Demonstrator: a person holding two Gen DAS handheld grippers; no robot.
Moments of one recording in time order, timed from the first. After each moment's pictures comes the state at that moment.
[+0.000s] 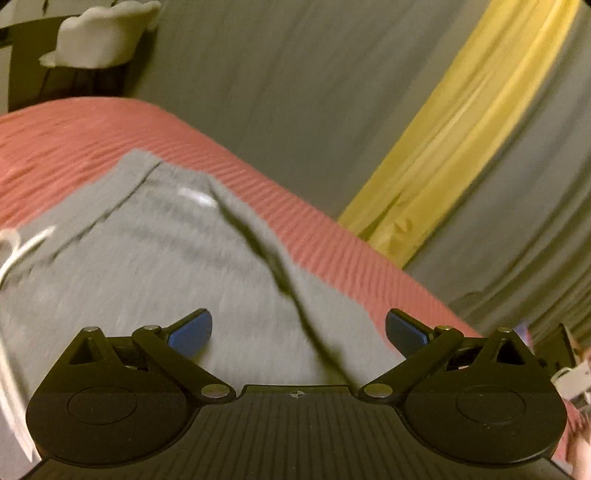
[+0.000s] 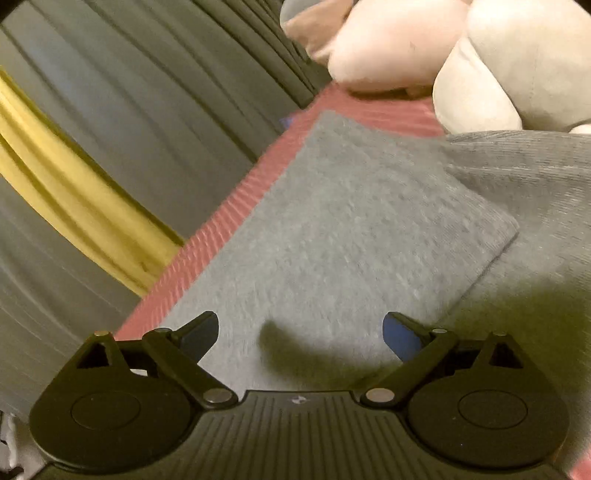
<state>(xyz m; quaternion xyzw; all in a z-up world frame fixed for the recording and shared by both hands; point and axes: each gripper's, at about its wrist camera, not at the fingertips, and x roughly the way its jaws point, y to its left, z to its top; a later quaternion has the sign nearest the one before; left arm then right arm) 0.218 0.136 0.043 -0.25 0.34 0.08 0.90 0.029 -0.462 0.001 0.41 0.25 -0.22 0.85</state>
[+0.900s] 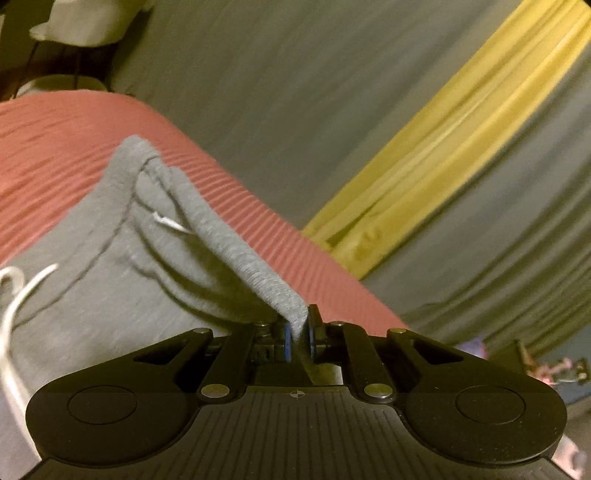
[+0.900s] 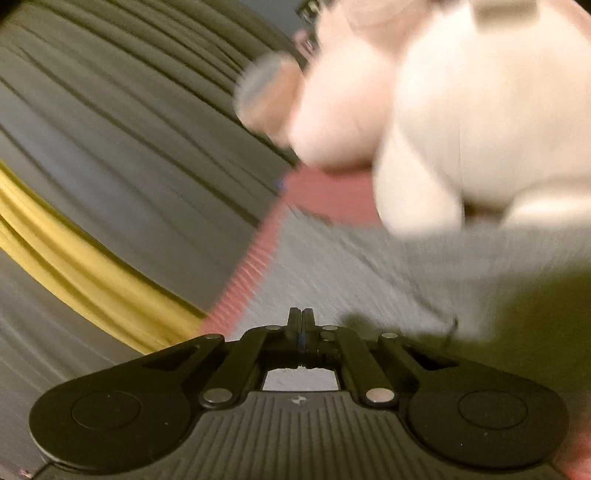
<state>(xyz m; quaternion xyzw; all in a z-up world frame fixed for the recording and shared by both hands) 0.183 0.190 0.086 -0.32 0.33 0.01 0.89 -0.017 -0.507 0.028 0.47 0.15 -0.23 0.84</state>
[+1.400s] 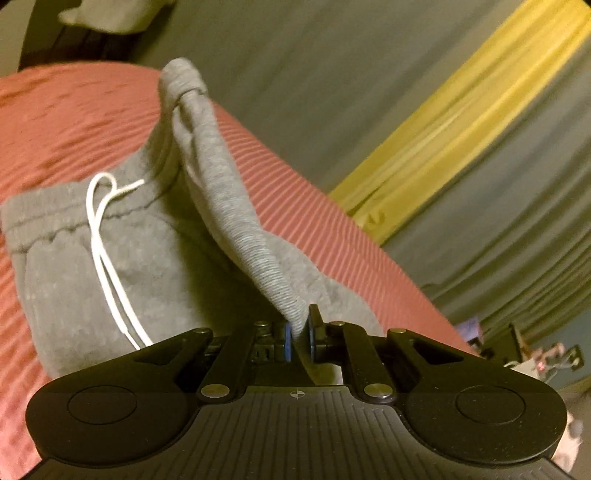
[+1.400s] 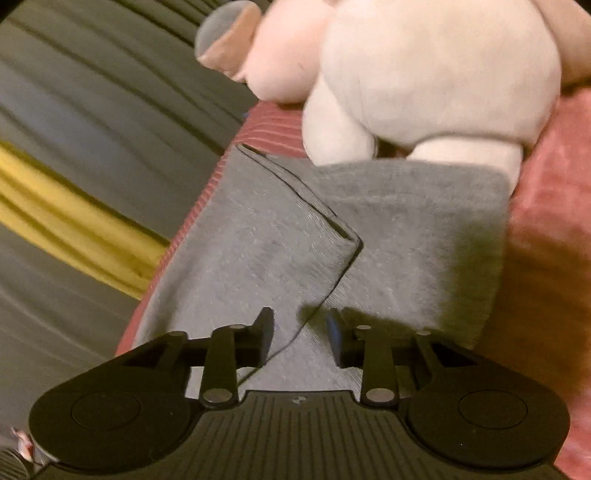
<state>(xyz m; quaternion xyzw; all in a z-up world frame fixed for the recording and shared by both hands) 0.090 0.192 0.050 -0.32 0.34 0.02 0.88 -0.039 -0.505 -0.001 0.48 0.30 -0.22 0.79</state>
